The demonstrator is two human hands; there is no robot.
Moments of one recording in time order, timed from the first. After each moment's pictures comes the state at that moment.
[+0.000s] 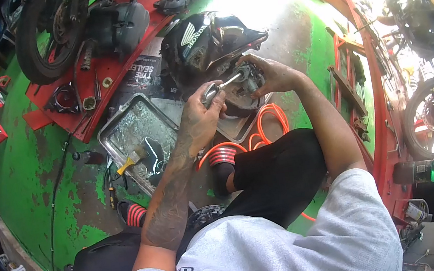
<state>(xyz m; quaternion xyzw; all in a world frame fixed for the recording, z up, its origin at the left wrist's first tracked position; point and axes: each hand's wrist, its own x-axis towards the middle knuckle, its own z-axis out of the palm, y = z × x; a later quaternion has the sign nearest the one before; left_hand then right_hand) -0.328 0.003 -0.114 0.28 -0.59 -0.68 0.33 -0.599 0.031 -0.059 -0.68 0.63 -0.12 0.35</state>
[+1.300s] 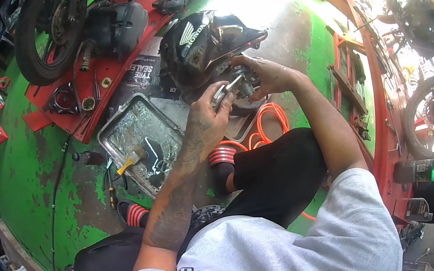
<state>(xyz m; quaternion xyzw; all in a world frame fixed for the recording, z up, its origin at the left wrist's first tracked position) -0.335 0.016 -0.103 0.29 -0.64 -0.61 0.35 -0.590 0.028 -0.057 -0.76 0.59 -0.09 0.26</state>
